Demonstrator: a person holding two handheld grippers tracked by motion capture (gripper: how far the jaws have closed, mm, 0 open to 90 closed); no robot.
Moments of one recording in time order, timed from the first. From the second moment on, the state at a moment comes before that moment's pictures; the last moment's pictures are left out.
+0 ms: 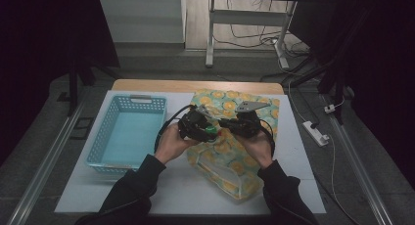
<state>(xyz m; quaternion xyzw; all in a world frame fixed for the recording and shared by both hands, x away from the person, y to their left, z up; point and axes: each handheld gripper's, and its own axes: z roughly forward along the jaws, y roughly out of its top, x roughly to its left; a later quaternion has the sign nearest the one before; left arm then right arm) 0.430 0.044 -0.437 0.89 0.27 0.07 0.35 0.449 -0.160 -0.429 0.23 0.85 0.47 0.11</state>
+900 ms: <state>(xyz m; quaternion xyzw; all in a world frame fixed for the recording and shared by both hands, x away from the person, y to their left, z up) 0.459 0.018 -0.466 0.89 0.29 0.09 0.34 0.457 -0.168 -0.432 0.24 0.84 0.47 0.12</state>
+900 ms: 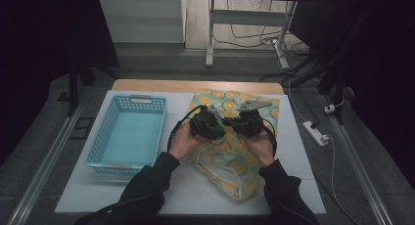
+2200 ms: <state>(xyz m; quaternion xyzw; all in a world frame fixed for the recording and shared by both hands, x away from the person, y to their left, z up) 0.424 0.046 -0.452 0.87 0.28 0.03 0.41 0.456 -0.166 -0.434 0.24 0.84 0.47 0.11</state>
